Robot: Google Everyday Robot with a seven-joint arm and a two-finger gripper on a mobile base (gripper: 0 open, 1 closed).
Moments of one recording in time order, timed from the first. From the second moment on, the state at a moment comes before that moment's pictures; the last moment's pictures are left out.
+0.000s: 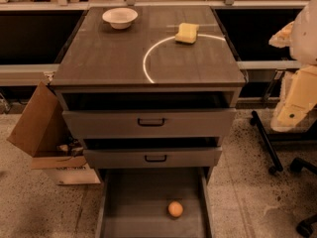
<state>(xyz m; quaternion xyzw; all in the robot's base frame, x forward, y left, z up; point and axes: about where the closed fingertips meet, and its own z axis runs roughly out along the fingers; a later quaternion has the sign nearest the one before) 0.438 -0.216 0.978 -0.60 0.78 -0.04 0.16</state>
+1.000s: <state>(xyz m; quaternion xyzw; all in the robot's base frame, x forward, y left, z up) 0.420 -0.164 0.903 -0.60 0.77 0.06 0.22</state>
